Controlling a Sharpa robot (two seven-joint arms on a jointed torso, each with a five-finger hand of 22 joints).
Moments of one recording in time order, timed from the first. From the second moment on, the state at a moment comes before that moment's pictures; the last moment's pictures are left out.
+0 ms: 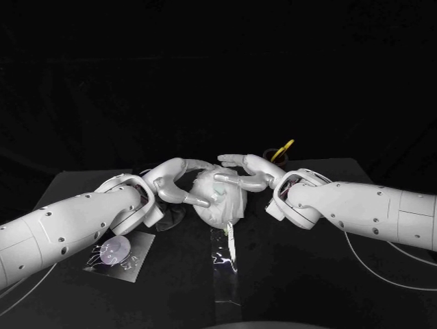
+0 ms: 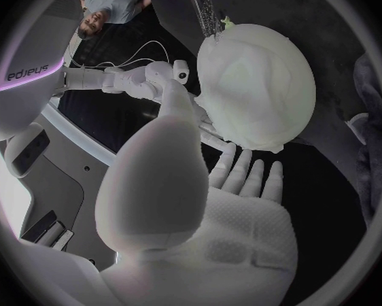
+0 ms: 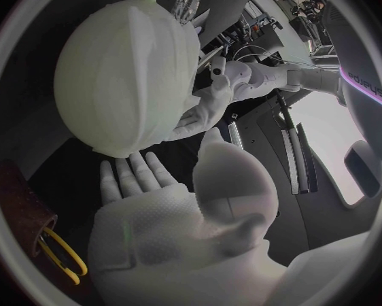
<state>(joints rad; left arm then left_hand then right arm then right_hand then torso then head) 1.15 -0.62 -0.09 1.23 -0.90 -0.16 0.38 1.51 -0.29 -0.21 0.30 0.05 0.49 0.16 0.10 0.26 0.44 0.21 0.05 0.05 0.20 0.20 0.13 0.05 0.13 0.18 0.28 0.03 0.03 1.20 -0.71 -0.21 1.37 -0.87 -0.44 0.26 0.94 0.09 -0.21 0.30 0.05 0.37 0.15 0.06 0.17 0.45 0.24 0.04 0.04 0.26 0.22 0.04 0.08 0.14 0.12 0.29 0.03 0.20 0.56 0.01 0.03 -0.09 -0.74</state>
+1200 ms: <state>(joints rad) 1.15 -0.58 -0.09 1.17 -0.95 -0.12 0.24 1.52 -0.28 -0.19 0.30 0.05 0.49 0.16 0.11 0.26 0.47 0.25 0.05 0.05 0.28 0.23 0.16 0.06 0.13 0.19 0.29 0.04 0.04 1.20 -0.72 -0.21 1.39 -1.03 -0.35 0.10 0.89 0.04 -0.17 0.30 0.05 0.39 0.15 0.07 0.16 0.45 0.24 0.04 0.04 0.26 0.22 0.04 0.08 0.14 0.13 0.29 0.03 0.20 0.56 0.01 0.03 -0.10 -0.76</state>
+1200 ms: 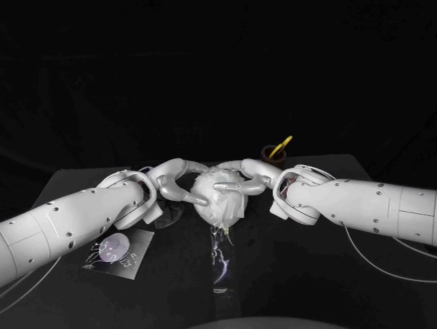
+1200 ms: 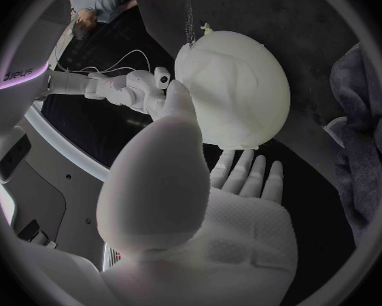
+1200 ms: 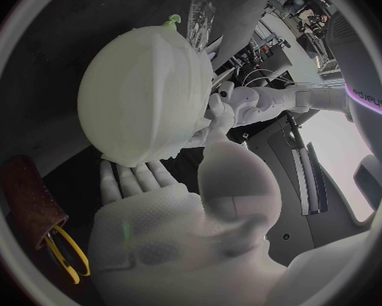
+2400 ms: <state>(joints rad) 1.15 -0.63 -0.09 1.21 -0.97 -0.15 0.11 1.54 -0.25 -0.16 0.30 0.05 0.59 0.17 0.15 0.29 0.58 0.26 0.05 0.05 0.36 0.25 0.17 0.07 0.13 0.24 0.29 0.07 0.05 1.20 -0.75 -0.21 1.42 -1.08 -0.44 -0.04 0.96 0.03 -0.12 0.30 0.12 0.39 0.15 0.07 0.15 0.46 0.26 0.04 0.04 0.29 0.24 0.04 0.08 0.14 0.18 0.29 0.06 0.24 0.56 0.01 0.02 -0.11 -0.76</state>
